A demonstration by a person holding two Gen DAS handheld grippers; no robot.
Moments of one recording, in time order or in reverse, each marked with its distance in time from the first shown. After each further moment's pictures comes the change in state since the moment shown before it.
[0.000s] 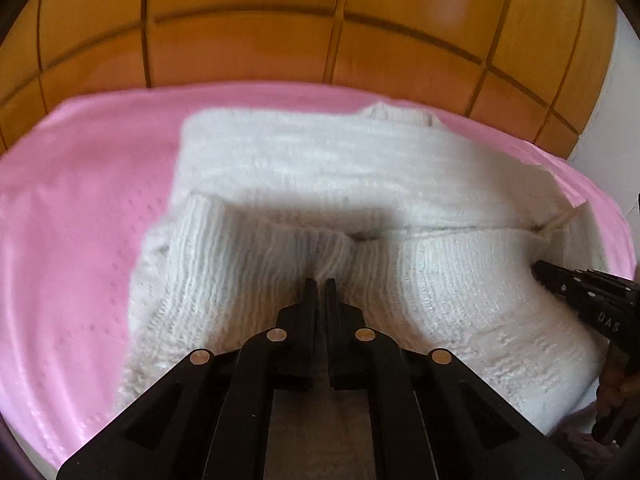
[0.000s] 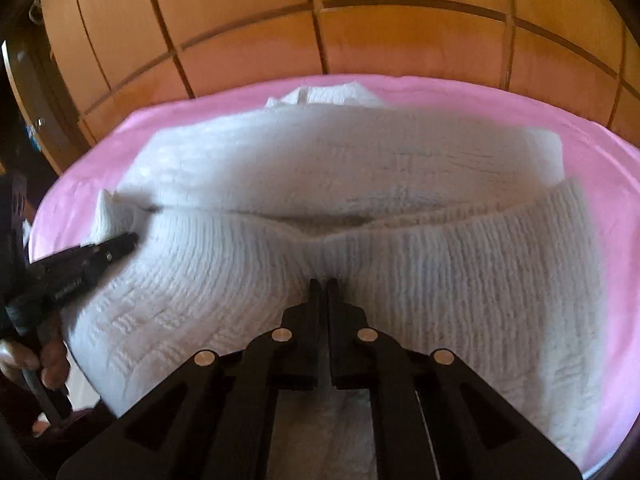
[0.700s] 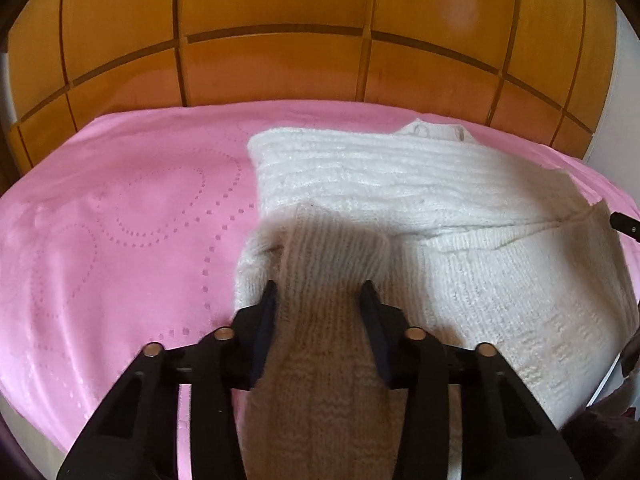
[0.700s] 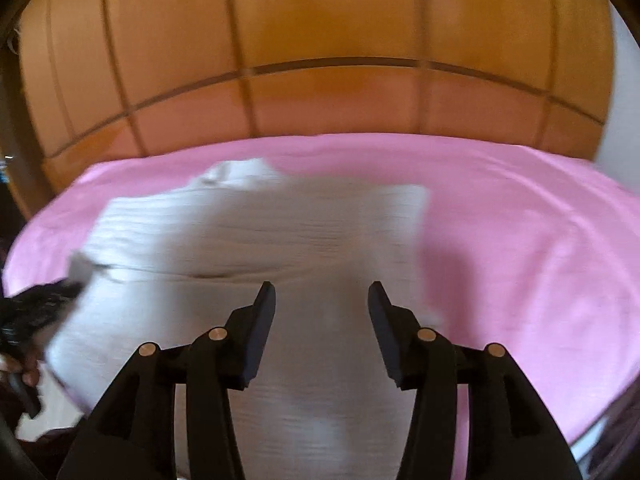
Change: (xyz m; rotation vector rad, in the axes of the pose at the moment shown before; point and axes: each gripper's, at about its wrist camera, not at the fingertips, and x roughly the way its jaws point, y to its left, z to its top) left arm -0.019 0.044 -0.003 0.030 -0.046 0.072; right arm -0.077 -0.065 0.019 0.037 -0.138 -0.221
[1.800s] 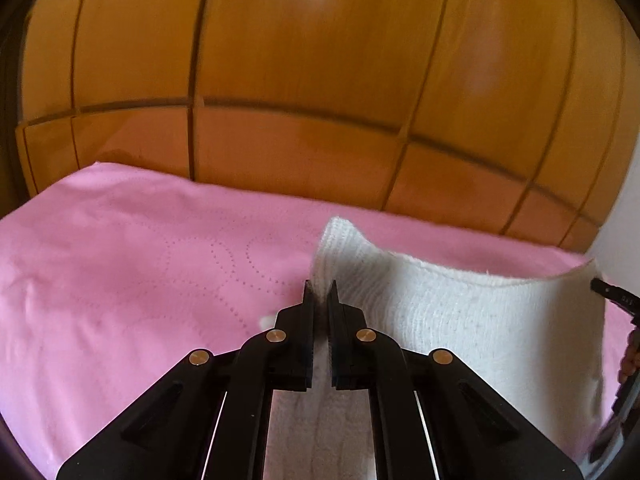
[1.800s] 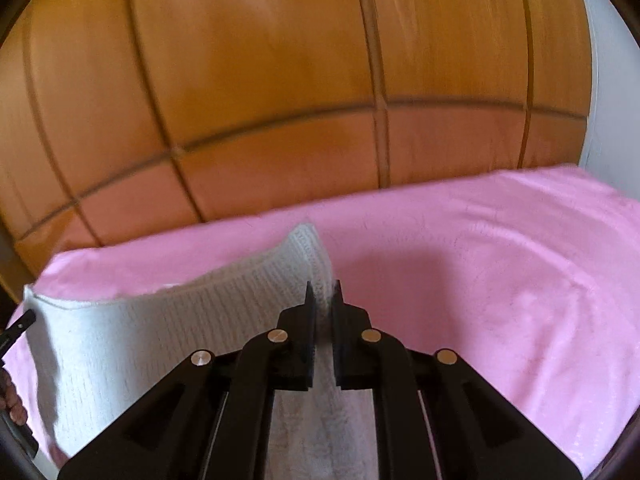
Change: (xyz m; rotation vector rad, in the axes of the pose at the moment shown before) left arm 0.029 0.028 0.137 -0.148 -0.145 0.016; right arm 0.077 -0.038 0.126 0.163 -0.038 -0.071
